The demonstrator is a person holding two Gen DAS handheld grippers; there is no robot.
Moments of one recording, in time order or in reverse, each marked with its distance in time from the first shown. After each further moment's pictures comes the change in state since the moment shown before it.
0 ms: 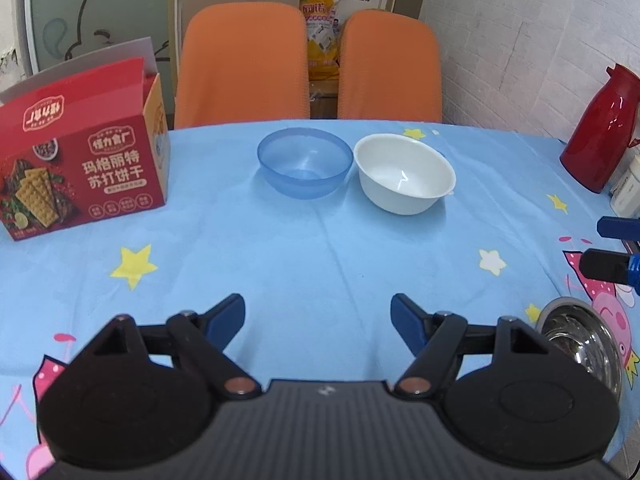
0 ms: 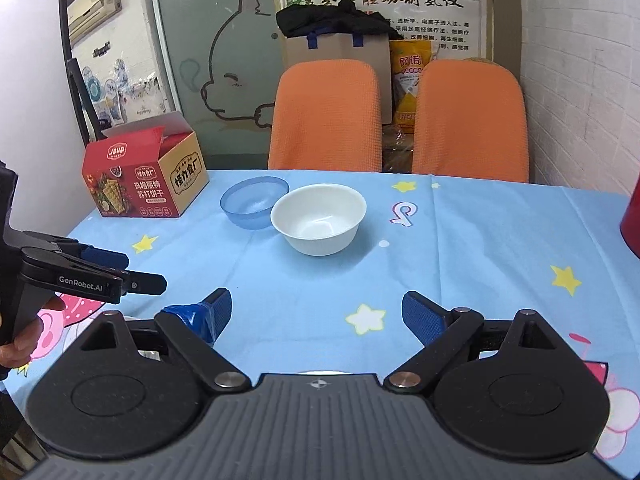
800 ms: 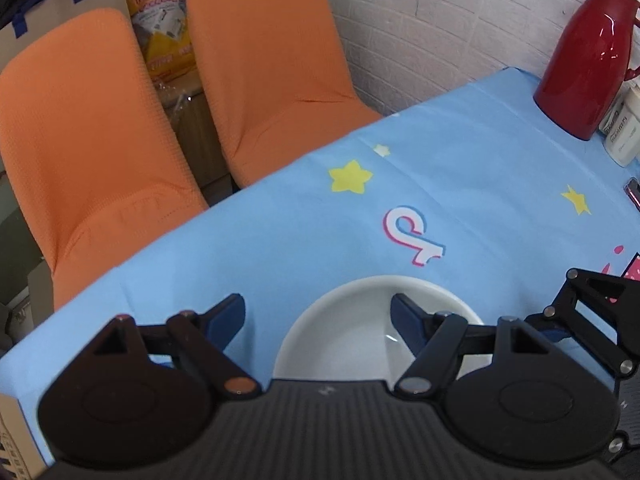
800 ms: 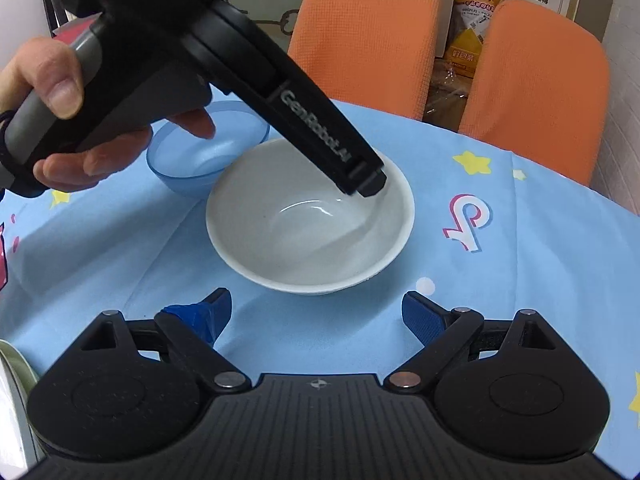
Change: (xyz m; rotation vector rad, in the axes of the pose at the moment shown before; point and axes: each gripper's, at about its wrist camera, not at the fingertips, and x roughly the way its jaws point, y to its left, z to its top) left arm 0.207 -0.067 0.172 0.371 0.188 -0.242; right arm 0.174 -0.013 0.047 -0.170 0.274 0.036
